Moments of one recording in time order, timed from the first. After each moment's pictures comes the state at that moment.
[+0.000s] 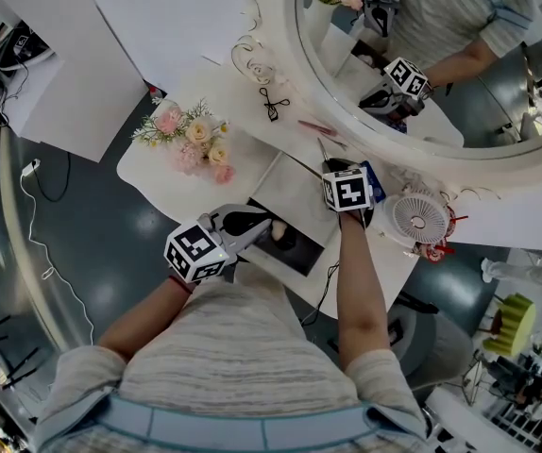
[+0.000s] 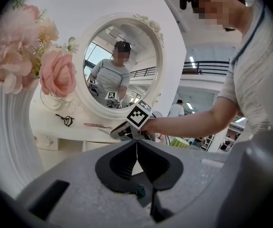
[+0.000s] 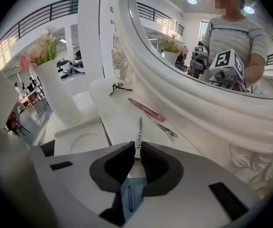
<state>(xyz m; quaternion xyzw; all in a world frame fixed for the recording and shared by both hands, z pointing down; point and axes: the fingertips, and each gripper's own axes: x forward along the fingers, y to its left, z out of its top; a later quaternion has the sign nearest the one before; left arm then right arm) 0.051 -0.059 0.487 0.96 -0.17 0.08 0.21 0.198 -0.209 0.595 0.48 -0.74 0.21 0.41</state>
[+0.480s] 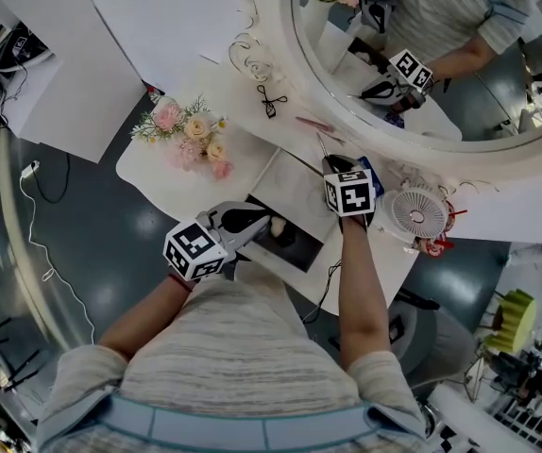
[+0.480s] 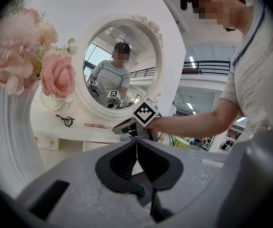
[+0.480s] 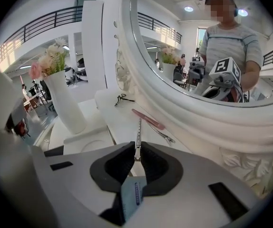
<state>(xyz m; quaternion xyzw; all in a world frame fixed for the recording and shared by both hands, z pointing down) 0.050 -0.057 0.486 0.96 -0.17 0.07 0.21 0.191 -0.201 0.567 0.49 -0.76 0.19 0.37</state>
